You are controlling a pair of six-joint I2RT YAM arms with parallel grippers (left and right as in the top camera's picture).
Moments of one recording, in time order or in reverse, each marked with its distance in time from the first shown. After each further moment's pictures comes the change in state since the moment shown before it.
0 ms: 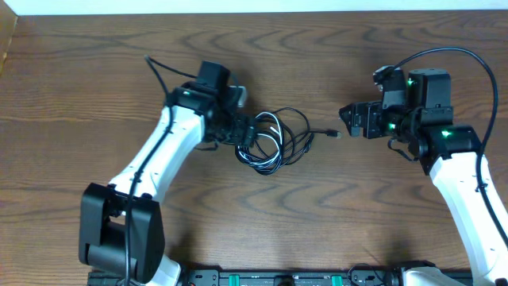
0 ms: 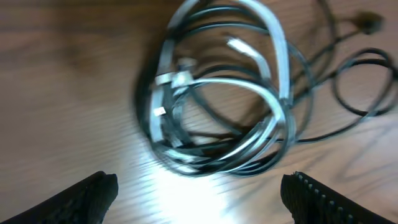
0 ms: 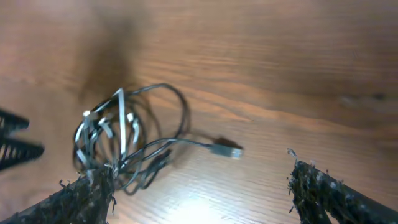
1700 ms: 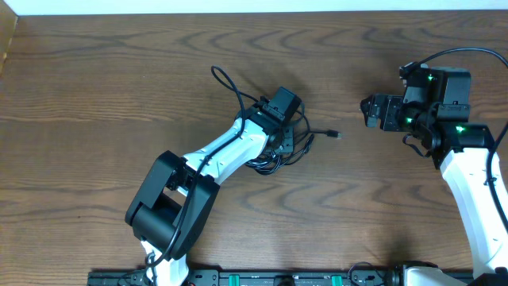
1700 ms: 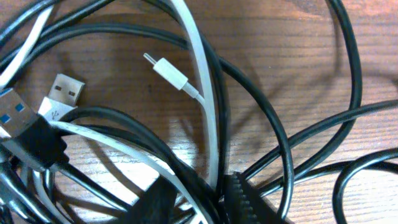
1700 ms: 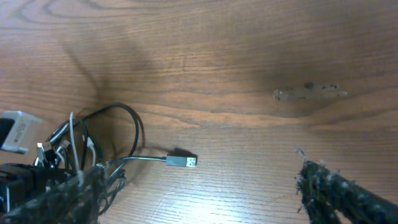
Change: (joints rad) left arm -0.295 0.220 0.000 0.254 -0.264 -0.495; right arm -0.095 0.029 0.001 0.018 0.068 0.030
